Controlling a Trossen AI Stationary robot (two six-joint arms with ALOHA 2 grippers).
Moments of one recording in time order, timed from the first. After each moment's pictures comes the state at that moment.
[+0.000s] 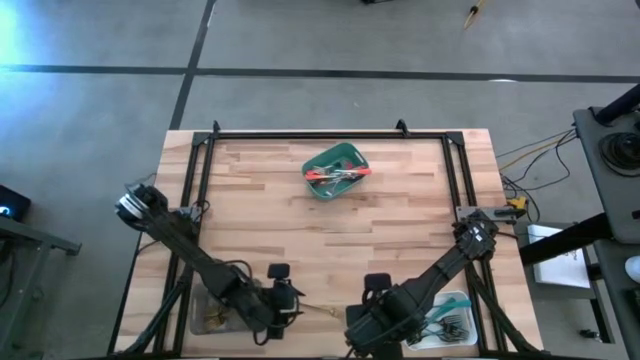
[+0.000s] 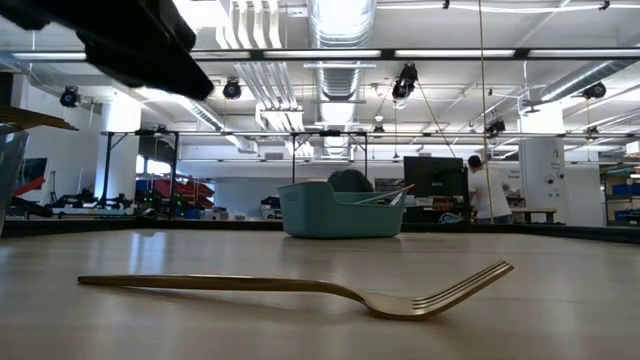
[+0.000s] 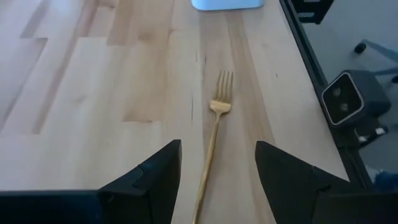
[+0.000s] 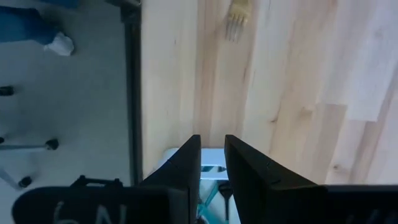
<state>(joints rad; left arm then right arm) -0.71 1.70 1.00 -0.07 -0.49 -0.49 0.64 2.19 2.33 -1.57 -0.07 0.58</state>
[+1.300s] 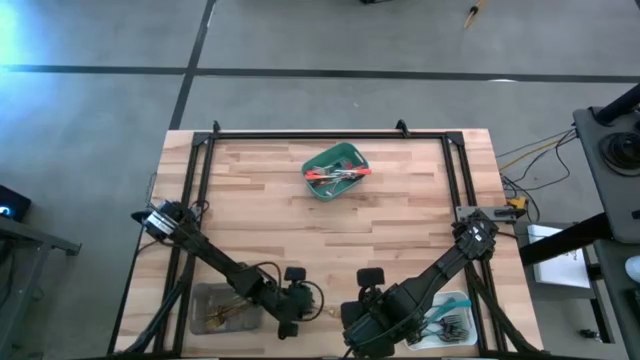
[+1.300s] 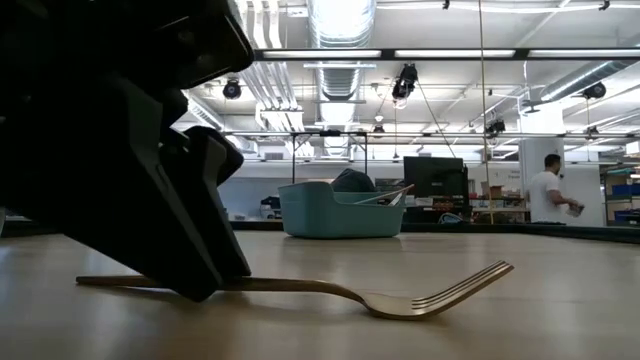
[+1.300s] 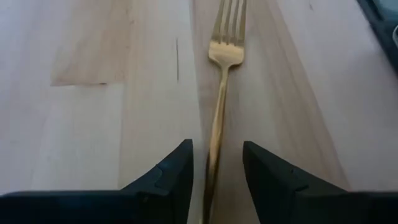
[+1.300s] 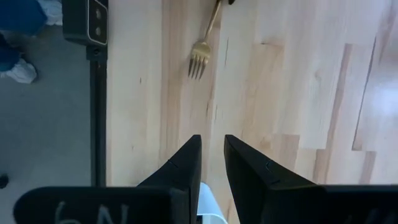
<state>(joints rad) -0.61 1.97 1.01 0.13 -0.28 -0.44 0.64 2.19 2.33 -1.53 0.12 0.54</state>
